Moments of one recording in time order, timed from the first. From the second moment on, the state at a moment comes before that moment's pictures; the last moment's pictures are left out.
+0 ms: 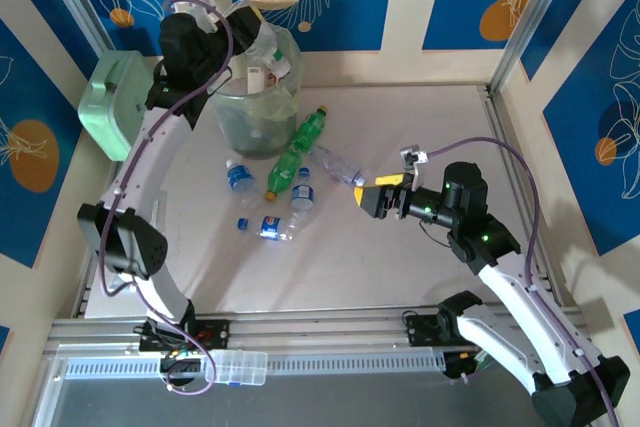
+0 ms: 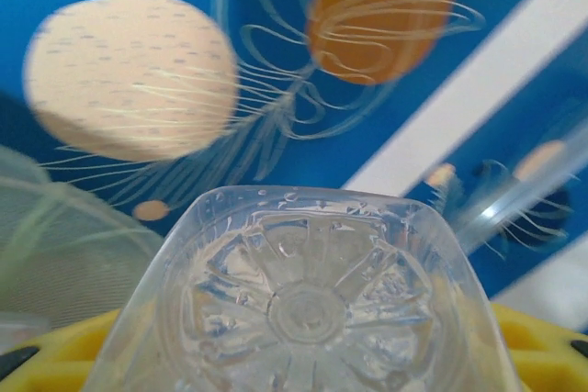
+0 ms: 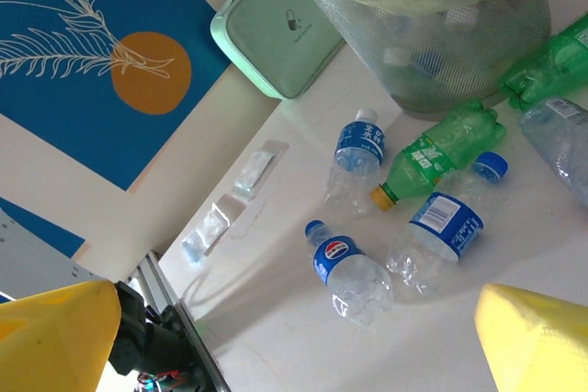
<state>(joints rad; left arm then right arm) -0.24 1.74 1.87 -0.13 0.21 -0.71 0.41 0.76 0.74 -0.27 -0.59 0.50</state>
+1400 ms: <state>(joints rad) -0.21 2.26 2.52 -0.91 -0.22 -0.45 0.45 0.91 0.74 -0.29 -0.45 0.50</state>
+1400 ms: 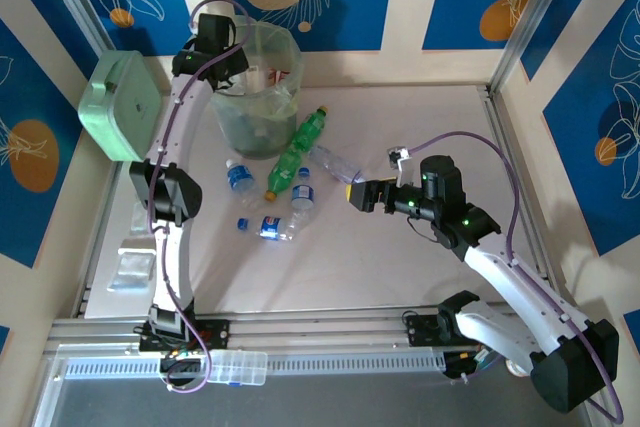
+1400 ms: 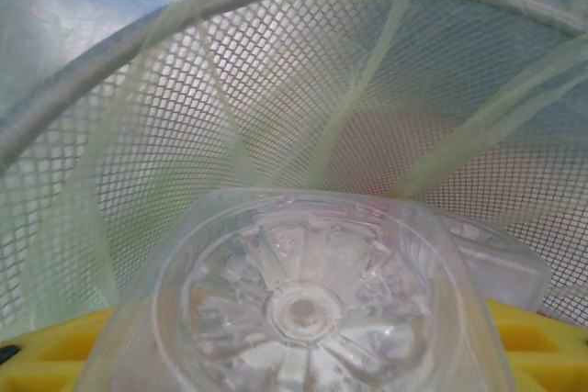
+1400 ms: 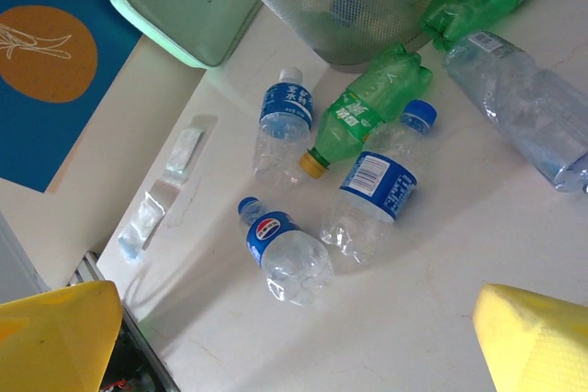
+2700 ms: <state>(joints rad) -0.25 2.03 2.15 -0.63 0.03 -0.51 0.45 0.92 0.74 -0.33 -0.42 0.48</state>
